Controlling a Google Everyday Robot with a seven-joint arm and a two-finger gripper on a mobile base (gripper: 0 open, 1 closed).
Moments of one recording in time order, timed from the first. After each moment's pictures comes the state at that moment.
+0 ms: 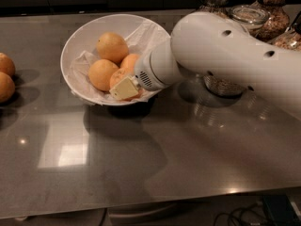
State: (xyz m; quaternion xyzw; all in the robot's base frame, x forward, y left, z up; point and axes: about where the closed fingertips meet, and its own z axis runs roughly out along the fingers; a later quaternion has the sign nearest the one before) arm 0.549 0.042 0.888 -0.41 0.81 0.16 0.38
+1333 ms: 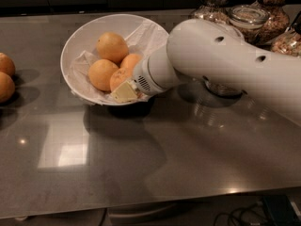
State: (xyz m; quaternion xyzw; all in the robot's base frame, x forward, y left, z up) arm 0.548 0.043 0.874 -0.40 0.82 0.16 0.37
